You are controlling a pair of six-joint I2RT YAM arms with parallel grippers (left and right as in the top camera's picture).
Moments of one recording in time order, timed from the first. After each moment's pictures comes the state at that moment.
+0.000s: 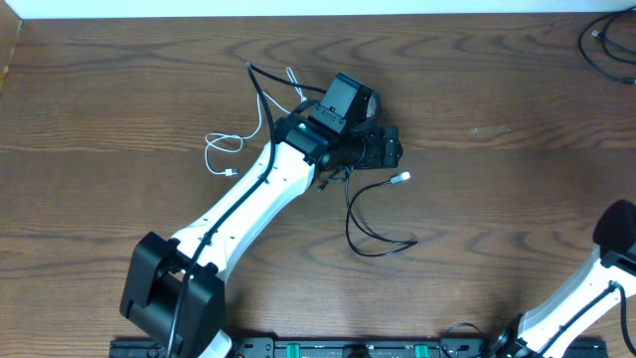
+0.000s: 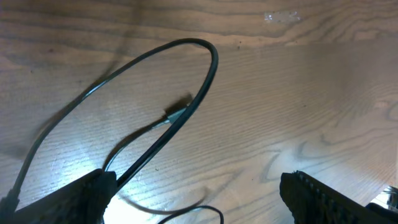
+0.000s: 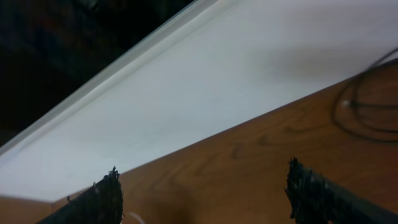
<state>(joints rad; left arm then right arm) -0.60 1.74 1.42 -0.67 0.31 -0.60 -0.53 2.16 3.05 -1.41 -0.66 0.28</state>
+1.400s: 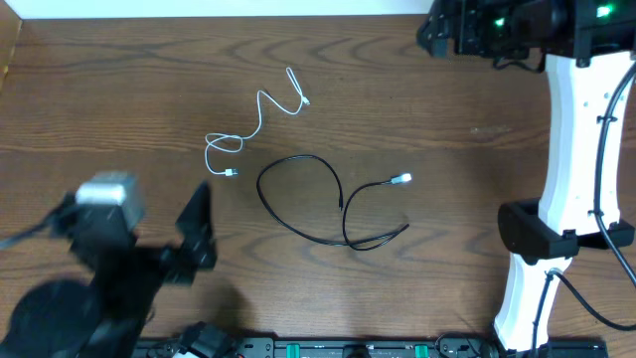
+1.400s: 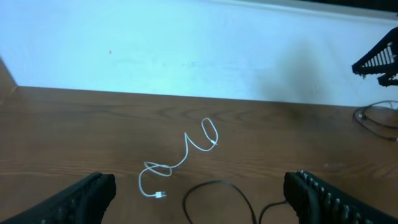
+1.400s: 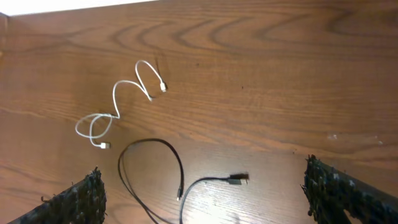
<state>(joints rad) -0.49 0.66 1.45 -1.10 -0.33 -0.27 0.20 2.15 2.89 -1.70 -0.25 0.22</state>
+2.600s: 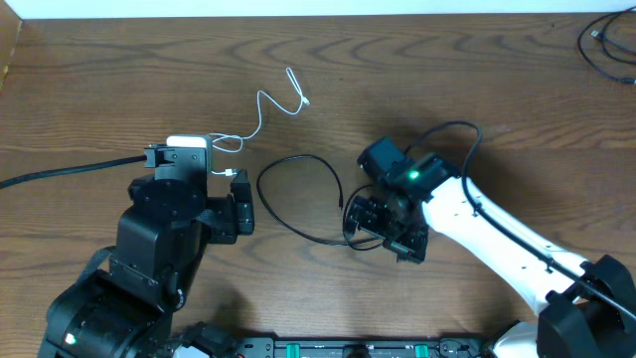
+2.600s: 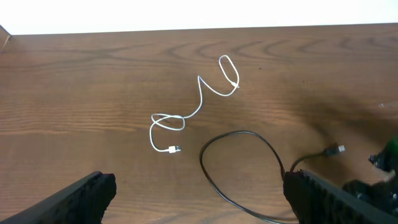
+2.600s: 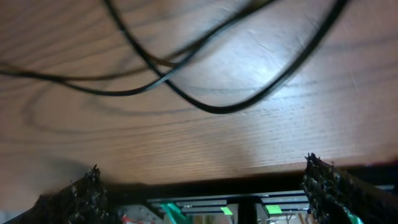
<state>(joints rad) -0.49 0.87 1.35 -1.12 -0.35 -0.27 0.68 1.61 1.14 -1.06 -0.32 1.09</state>
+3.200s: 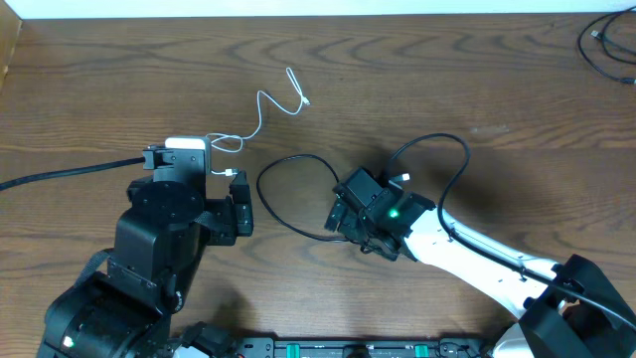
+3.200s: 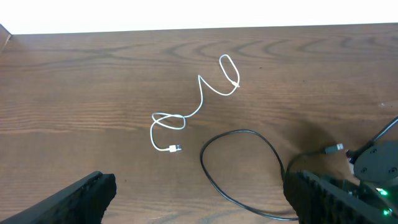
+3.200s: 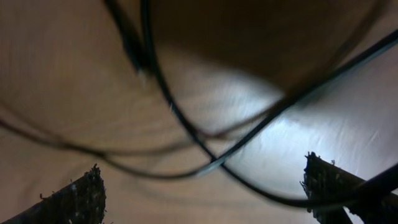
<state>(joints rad) -0.49 0.87 1.35 -1.13 -0.35 -0.27 0.81 1.61 0.95 -0.57 -0.02 1.27</state>
